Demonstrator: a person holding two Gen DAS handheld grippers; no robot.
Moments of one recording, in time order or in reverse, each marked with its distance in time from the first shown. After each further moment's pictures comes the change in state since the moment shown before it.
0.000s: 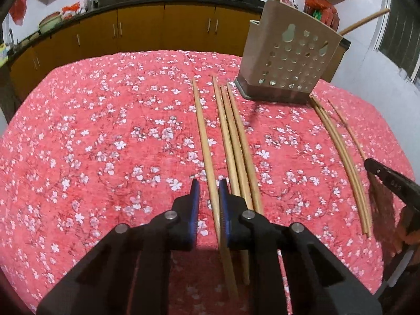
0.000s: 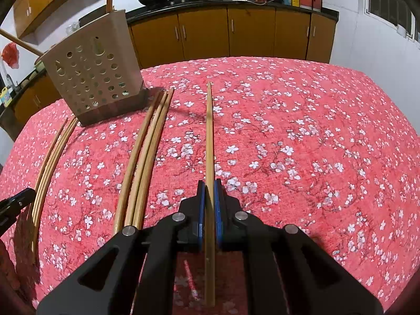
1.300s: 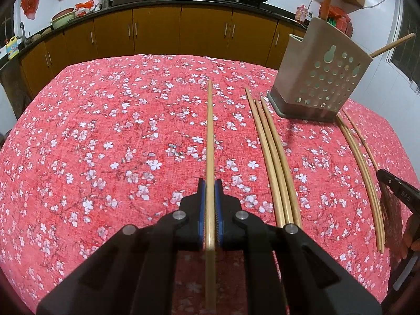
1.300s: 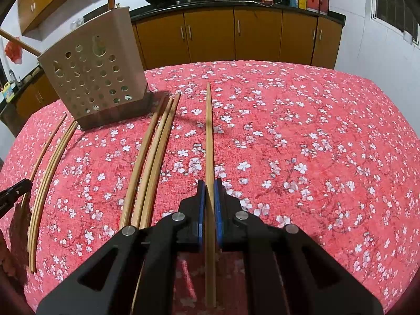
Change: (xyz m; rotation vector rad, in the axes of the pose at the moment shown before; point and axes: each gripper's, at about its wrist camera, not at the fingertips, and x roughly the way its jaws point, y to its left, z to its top) left arm 0.015 0.032 0.019 -0.059 -0.025 0.039; right arm 0.016 0.009 0.017 -0.025 0.002 0.012
